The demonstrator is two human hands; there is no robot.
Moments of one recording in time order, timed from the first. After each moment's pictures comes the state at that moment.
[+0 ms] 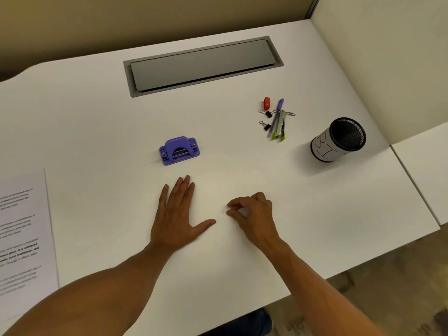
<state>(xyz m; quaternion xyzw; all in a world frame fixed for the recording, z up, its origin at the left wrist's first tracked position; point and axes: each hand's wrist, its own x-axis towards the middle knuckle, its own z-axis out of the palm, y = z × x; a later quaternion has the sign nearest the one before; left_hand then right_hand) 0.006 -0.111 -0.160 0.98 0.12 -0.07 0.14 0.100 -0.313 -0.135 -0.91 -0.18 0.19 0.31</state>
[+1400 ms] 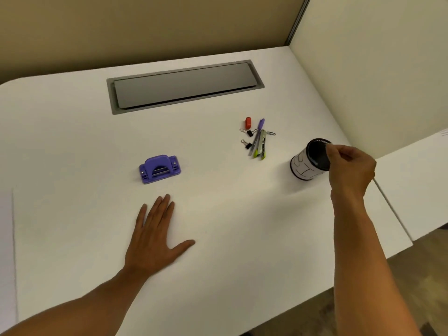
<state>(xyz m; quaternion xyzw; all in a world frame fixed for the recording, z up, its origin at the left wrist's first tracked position) 0.006 -0.111 -0.160 0.98 0.11 -0.05 0.15 0.267 -0.409 -0.009 -0.84 0.19 -0.09 0.50</state>
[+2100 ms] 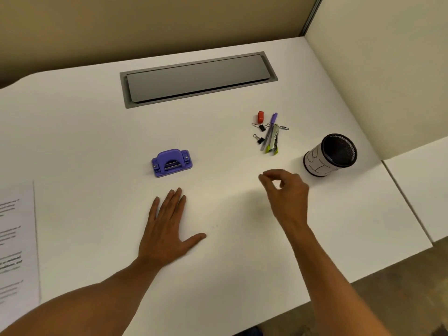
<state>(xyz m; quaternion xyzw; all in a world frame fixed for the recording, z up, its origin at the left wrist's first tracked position) 0.007 -0.111 -0.158 0.98 0.11 -0.07 0.15 0.180 -0.333 -0.064 -0.91 -0.05 0.03 0.40</state>
